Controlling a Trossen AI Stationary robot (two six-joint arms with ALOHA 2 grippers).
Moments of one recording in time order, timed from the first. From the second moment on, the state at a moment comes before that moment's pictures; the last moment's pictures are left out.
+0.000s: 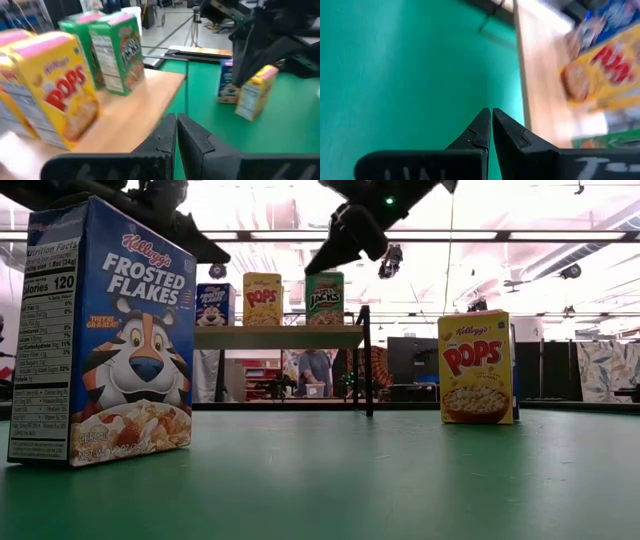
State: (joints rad) left arm 0.22 0.77 0.53 0.02 -0.21 0.01; right arm -0.05 1.65 1.31 -0.24 0.25 -0.48
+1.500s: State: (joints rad) left arm -0.63 1.29 1.25 -1.16 -0.04 -1.63; right arm -0.11 1.45 0.93 0.53 -0.06 -0.72
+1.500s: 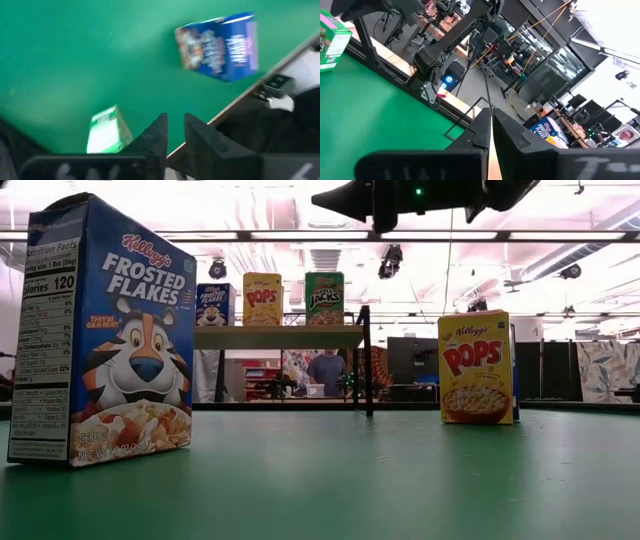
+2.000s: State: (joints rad) left arm -0.81 1.36 1.21 -1.22 0.05 -2.06; right arm -0.11 1.45 0.93 0.51 -0.06 -0.72
